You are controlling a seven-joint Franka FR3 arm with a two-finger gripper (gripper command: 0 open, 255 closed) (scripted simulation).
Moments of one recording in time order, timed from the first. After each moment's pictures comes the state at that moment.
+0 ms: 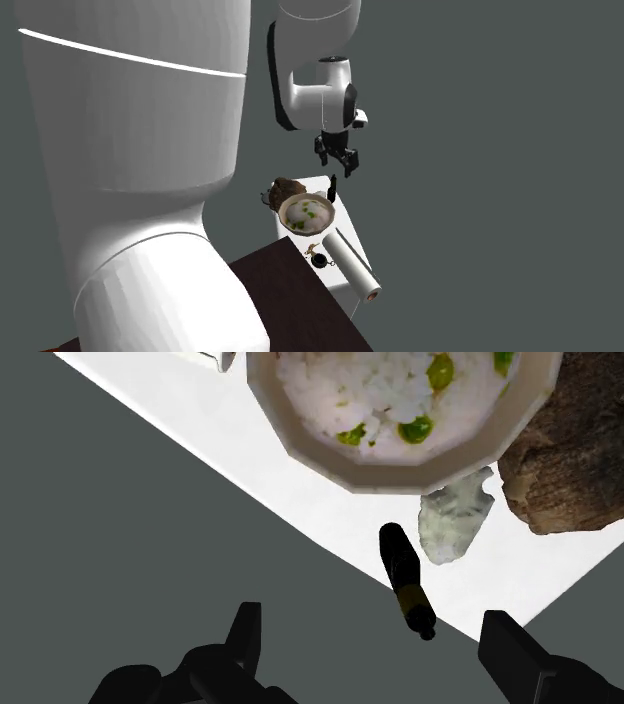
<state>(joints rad) 0.19 0.32 0.41 -2.24 -0.34 2.65 0.62</state>
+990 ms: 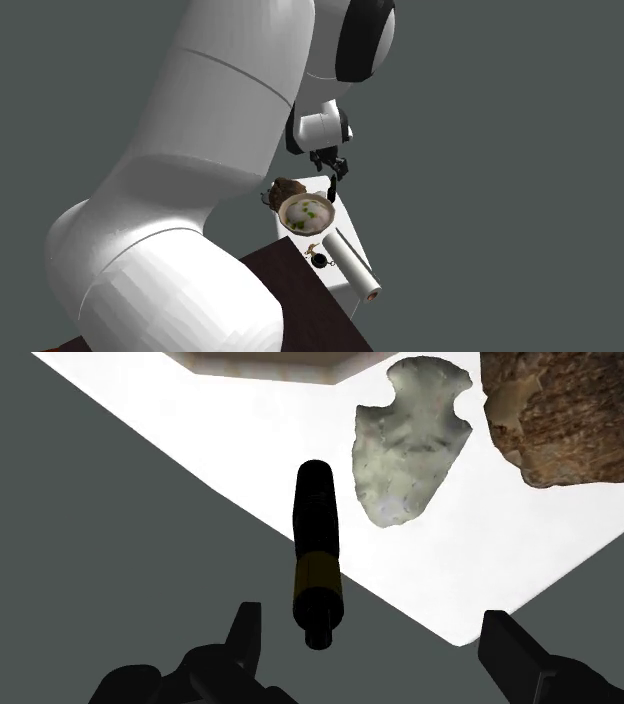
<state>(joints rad) 0.40 0.71 0.28 -1.88 -0.61 2.71 0.84</state>
